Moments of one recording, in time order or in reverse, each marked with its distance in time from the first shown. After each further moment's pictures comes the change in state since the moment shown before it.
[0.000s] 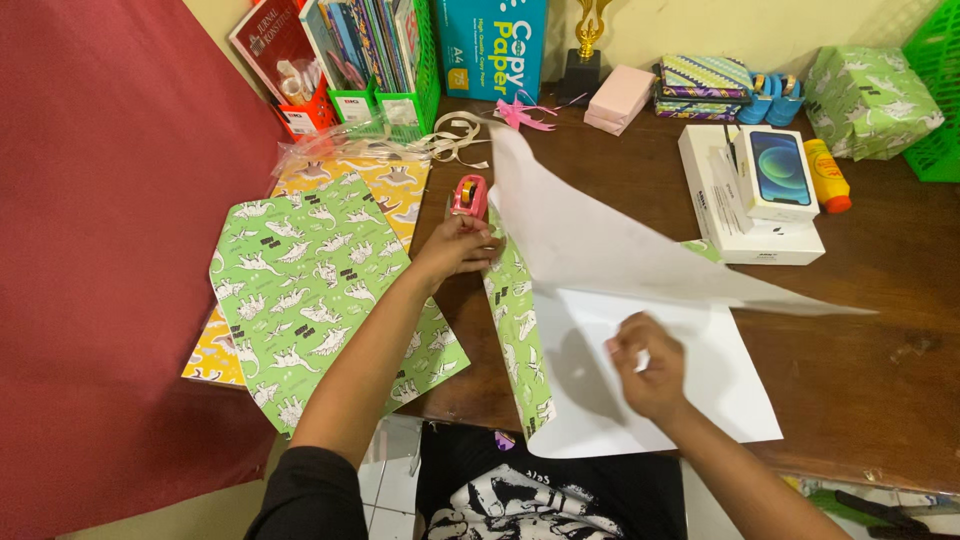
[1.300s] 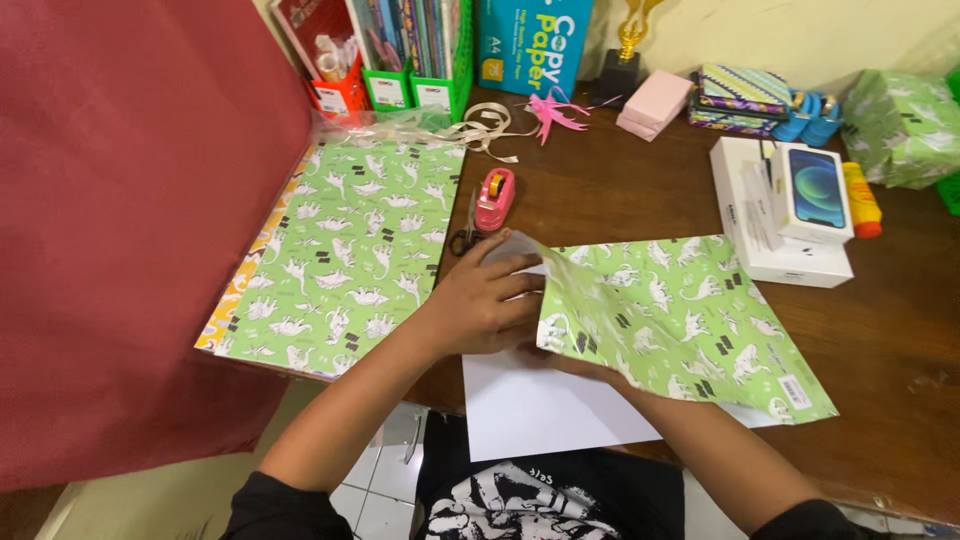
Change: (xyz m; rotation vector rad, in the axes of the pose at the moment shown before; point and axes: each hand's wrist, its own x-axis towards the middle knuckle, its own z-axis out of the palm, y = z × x) left_hand -0.136 0.052 0.037 1.343 -0.110 1.198; right_hand 0.096 -0.052 0.085 -0.675 -1.035 0.134
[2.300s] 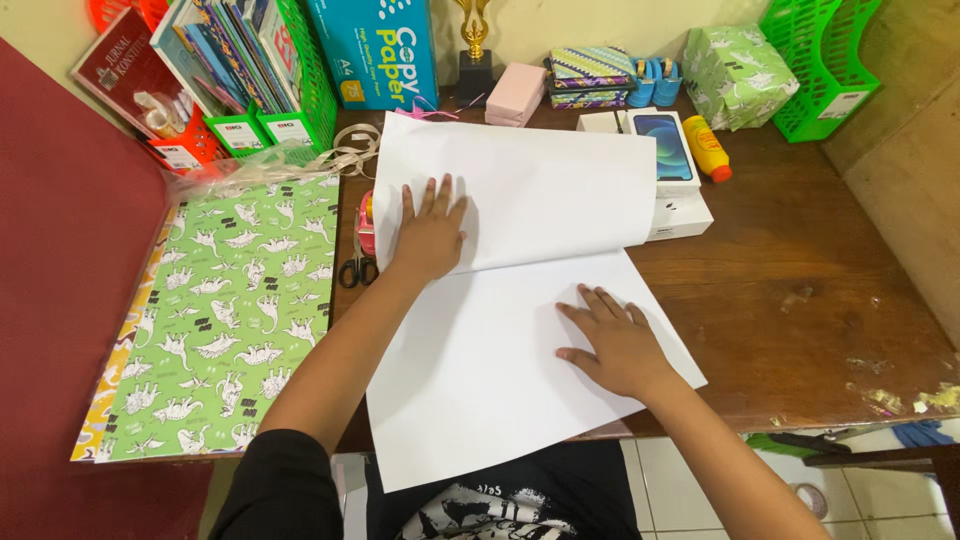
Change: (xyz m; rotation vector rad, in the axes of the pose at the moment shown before) left_hand 0.103 -0.084 0.162 0.414 -0.351 -0.428; right_hand -0.142 0.098 0.018 -0.011 0.165 0.471
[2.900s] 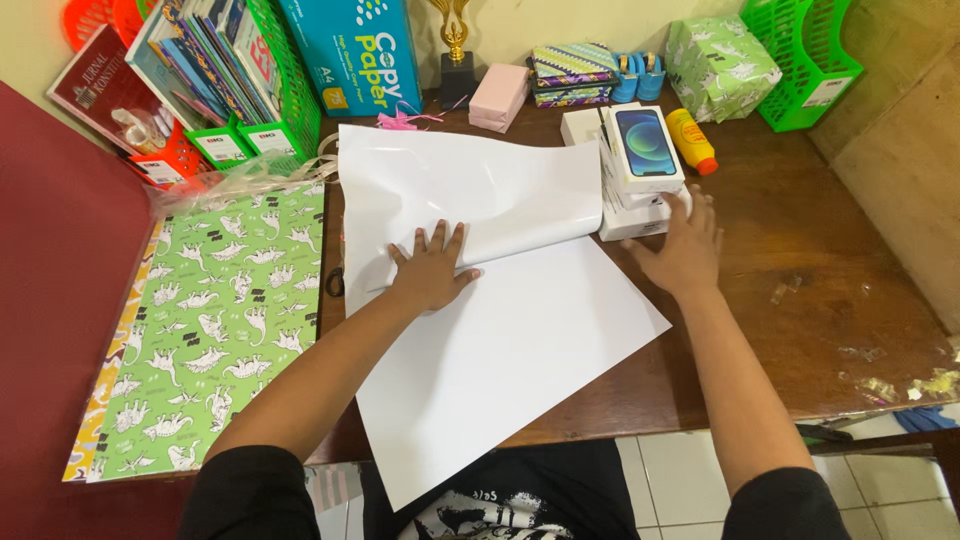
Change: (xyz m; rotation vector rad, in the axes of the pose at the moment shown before) left_hand -0.021 0.034 -0.029 -0.317 -0.504 -0.124; right_hand 0.072 0.148 0.001 0.012 0.601 0.398
